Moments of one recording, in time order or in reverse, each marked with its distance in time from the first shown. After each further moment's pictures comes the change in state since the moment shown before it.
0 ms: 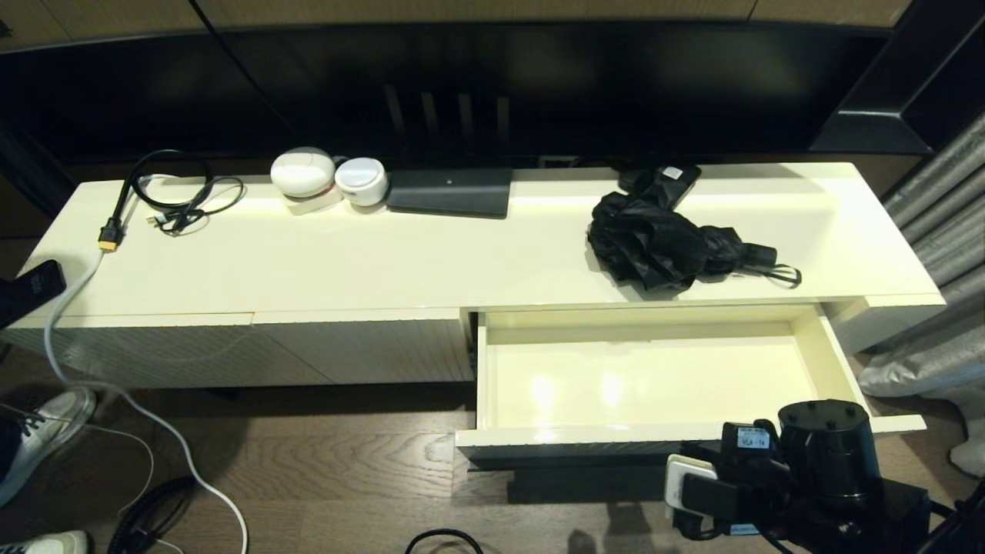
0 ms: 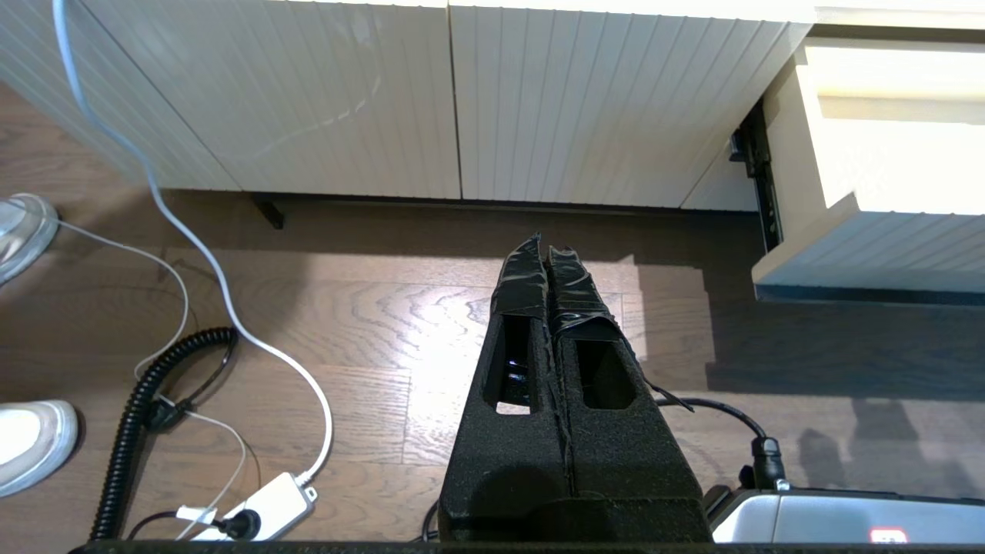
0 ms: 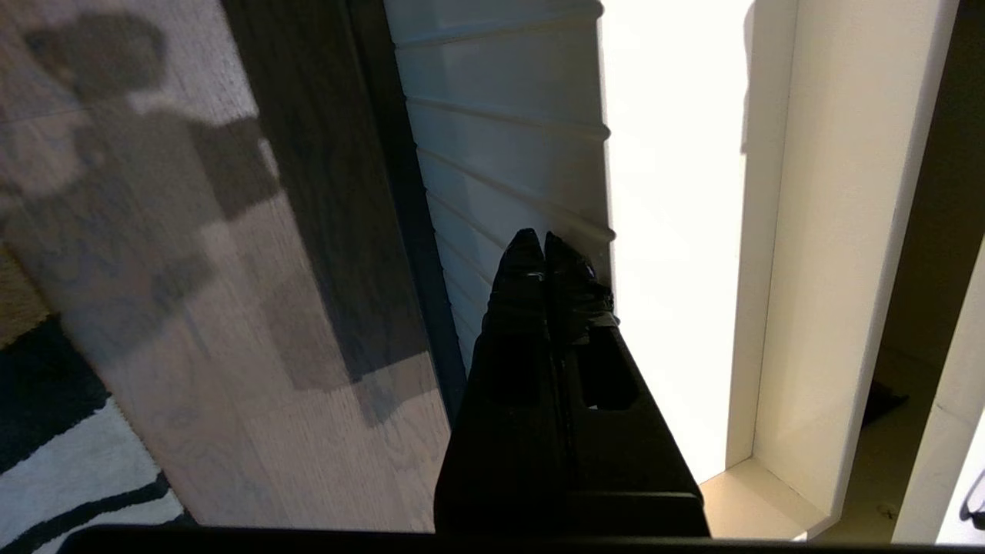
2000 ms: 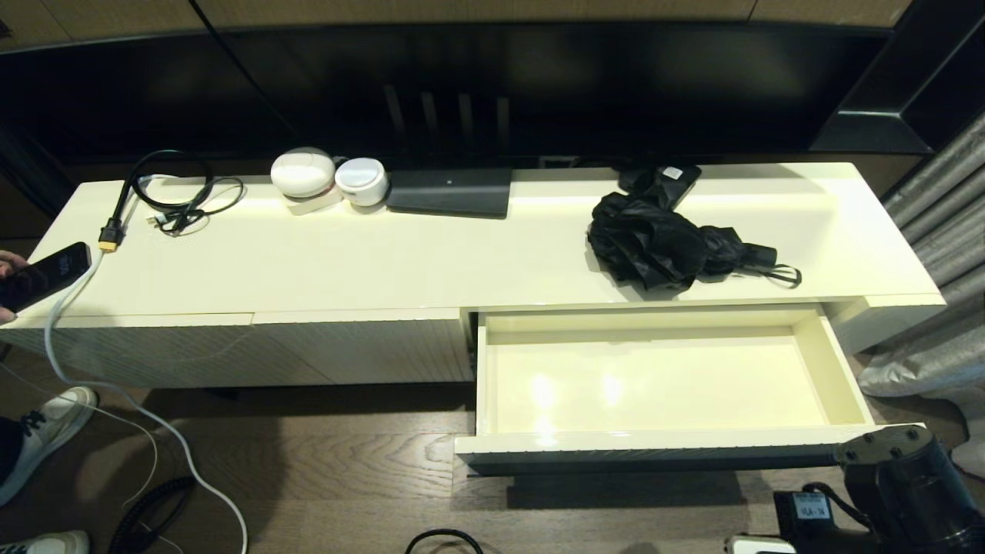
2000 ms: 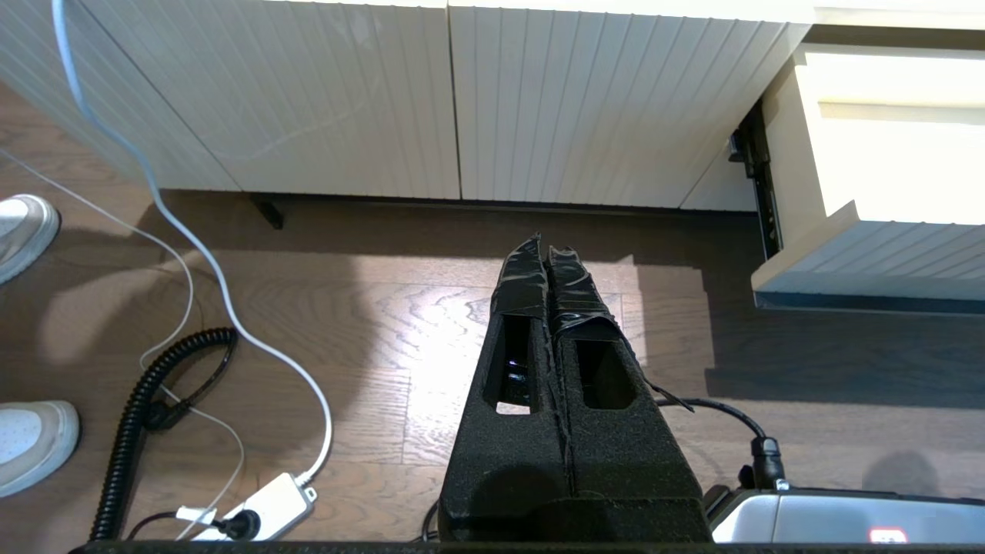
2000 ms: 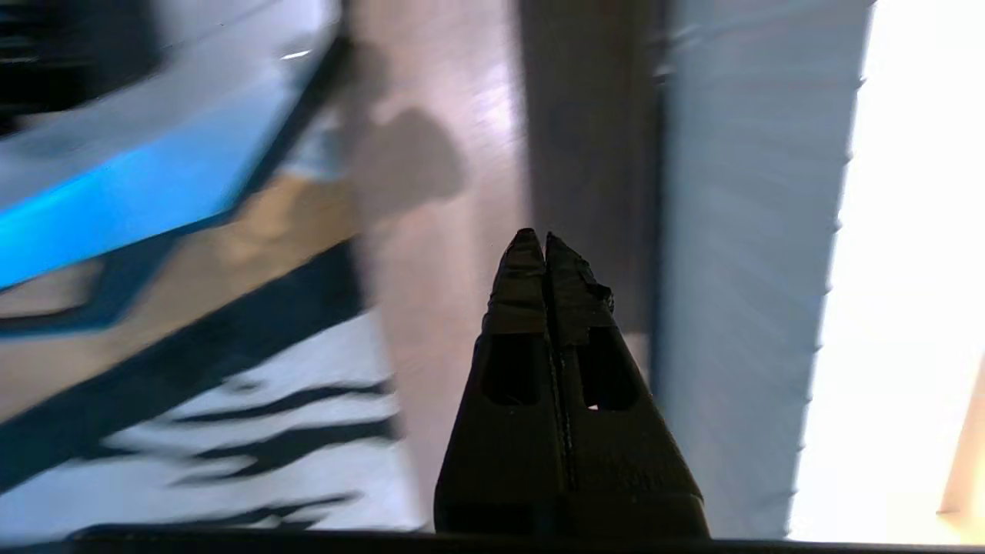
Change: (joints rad) left arm 0.000 0.000 0.000 0.000 0.000 -0.001; right arm 0.044 -0.369 -0.027 0.704 0.172 0.084
